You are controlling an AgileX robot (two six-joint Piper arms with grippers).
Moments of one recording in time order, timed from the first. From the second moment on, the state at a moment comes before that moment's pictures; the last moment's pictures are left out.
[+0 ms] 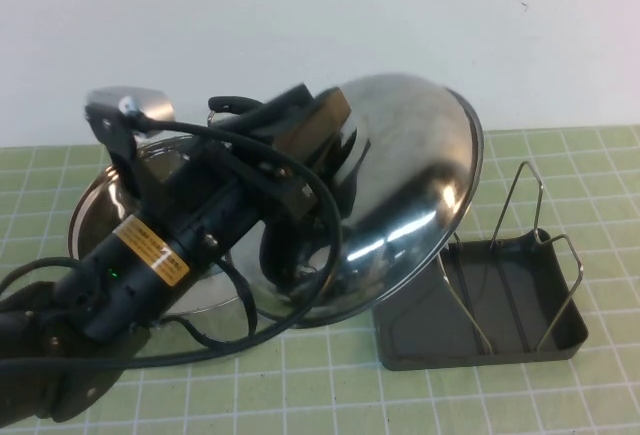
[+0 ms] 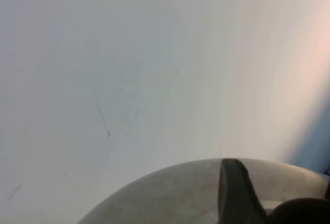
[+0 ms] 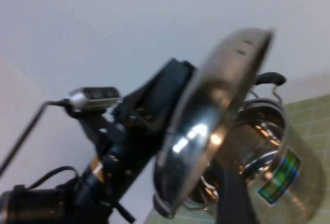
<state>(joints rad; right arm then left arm) -0.02 0.57 -0.34 1.70 0.83 -1.04 -0.49 1.43 -0.64 0.34 -1.08 -0.81</state>
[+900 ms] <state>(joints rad) 0.24 1.47 -0.95 1.70 1.09 -1.17 -0.49 1.47 -0.64 0.30 -1.08 -0.85</state>
